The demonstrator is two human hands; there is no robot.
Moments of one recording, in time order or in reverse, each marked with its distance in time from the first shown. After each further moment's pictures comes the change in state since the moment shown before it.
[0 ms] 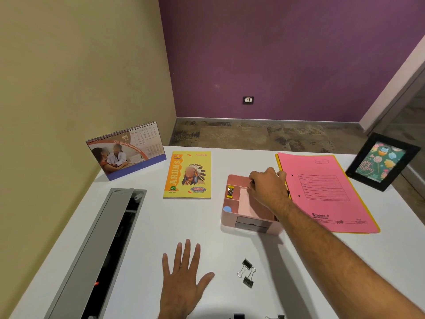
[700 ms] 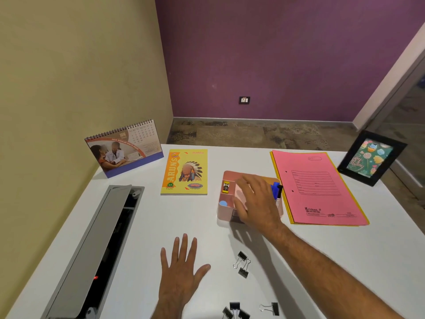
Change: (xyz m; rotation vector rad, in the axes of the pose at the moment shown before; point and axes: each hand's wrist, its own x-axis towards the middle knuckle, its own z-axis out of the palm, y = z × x) left_hand -0.003 -0.001 0.001 0.011 0.015 -0.007; right_hand -0.072 -0.015 0.027 0.300 0.494 -0.262
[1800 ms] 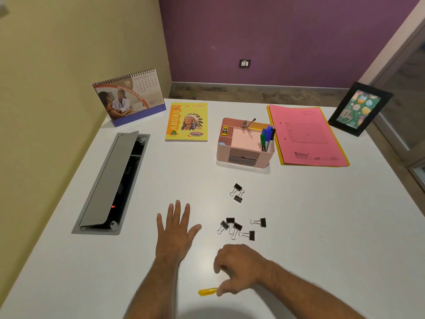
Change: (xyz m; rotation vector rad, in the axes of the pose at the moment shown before) left_hand -0.115 -0.010 0.005 -0.019 -0.042 -0.060; right_hand -0.255 -0.110 -0.036 0.299 -1.075 -0.277
